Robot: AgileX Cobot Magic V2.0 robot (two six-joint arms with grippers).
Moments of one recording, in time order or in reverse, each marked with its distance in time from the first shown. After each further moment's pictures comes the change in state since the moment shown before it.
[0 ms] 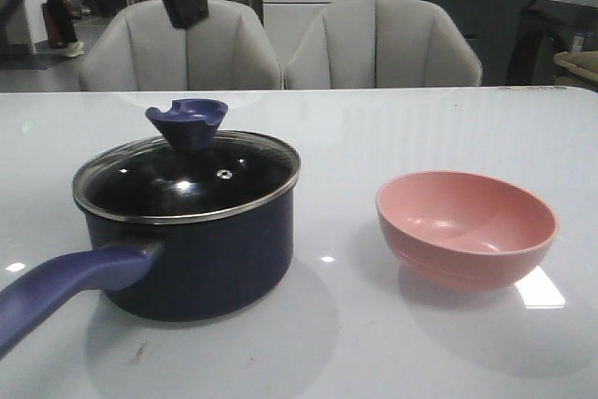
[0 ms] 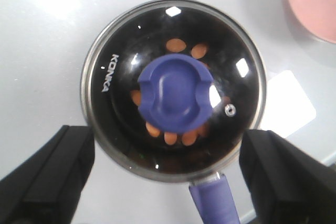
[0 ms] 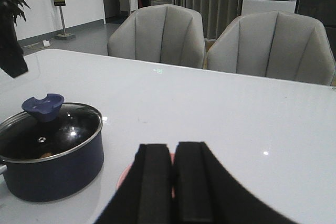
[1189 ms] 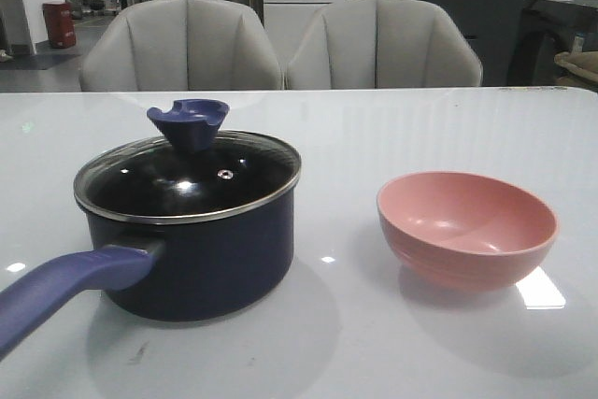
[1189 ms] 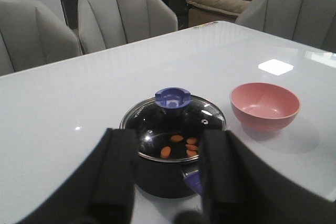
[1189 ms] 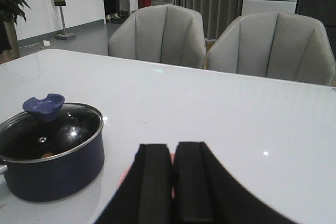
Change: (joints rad) left arm 0.000 -1.545 1.168 -0.015 -0.653 0.000; right arm 0.000 0.000 0.000 0.000 0.000 0.000
